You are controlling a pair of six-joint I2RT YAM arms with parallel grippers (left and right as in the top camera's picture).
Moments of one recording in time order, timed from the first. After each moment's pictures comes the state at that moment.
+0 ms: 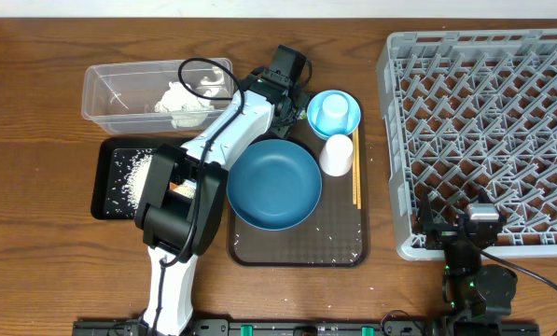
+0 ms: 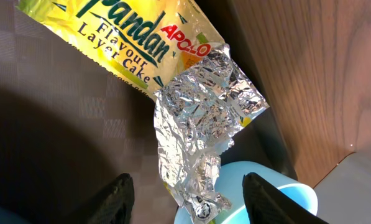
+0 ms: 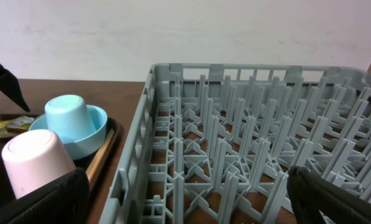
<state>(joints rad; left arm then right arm) -0.45 2.16 1.66 -0.63 0.03 -1.48 -0.04 0.01 0.01 -0.07 -0.05 0.00</state>
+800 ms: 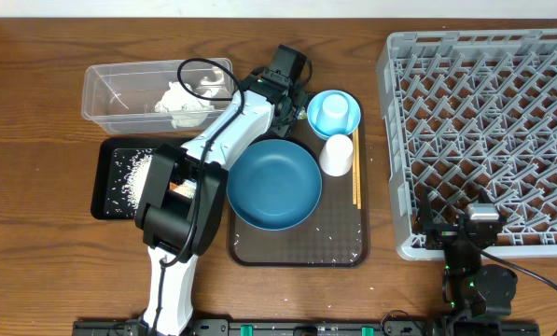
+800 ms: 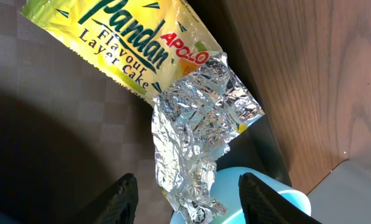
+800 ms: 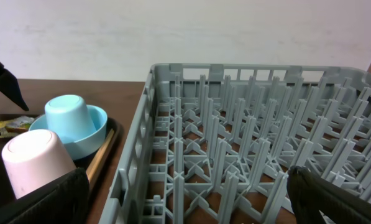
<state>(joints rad) -0.45 2.16 1.66 -0.62 0.02 -1.50 -0.04 0.01 0.01 -0.07 -0.05 0.00</state>
